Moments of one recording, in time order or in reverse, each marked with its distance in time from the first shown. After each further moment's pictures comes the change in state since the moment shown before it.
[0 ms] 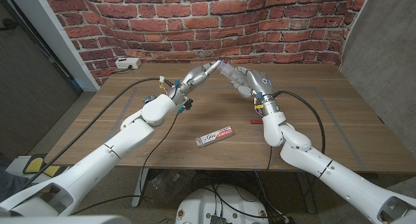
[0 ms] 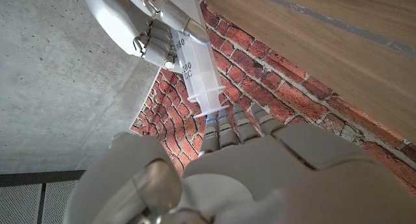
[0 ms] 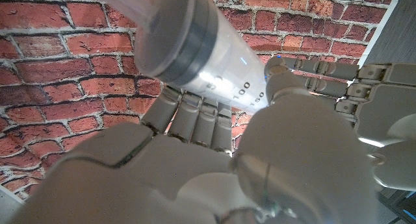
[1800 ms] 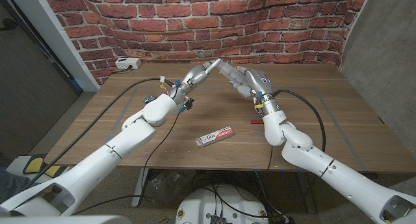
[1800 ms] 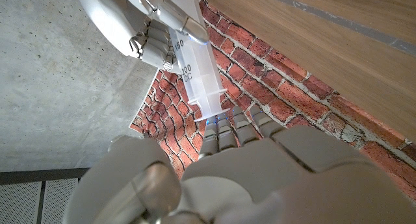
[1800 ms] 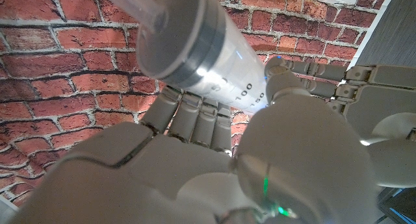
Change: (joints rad) left arm -0.007 -0.012 0.012 -0.001 0.007 0.009 0.005; left_hand 0.000 0.000 0.007 0.001 0.000 0.000 0.000 0.001 -0.002 0.010 0.000 0.002 -0.003 0.011 0.000 0.000 0.000 0.013 -0.002 0.000 0.000; right arm 0.004 -0.018 -0.003 -0.014 -0.018 0.013 0.018; right_hand 0.000 0.000 0.000 0.000 0.001 -0.001 0.001 0.001 -0.003 0.000 0.000 -0.004 -0.006 0.000 -0.004 0.000 -0.005 0.010 -0.004 -0.017 0.005
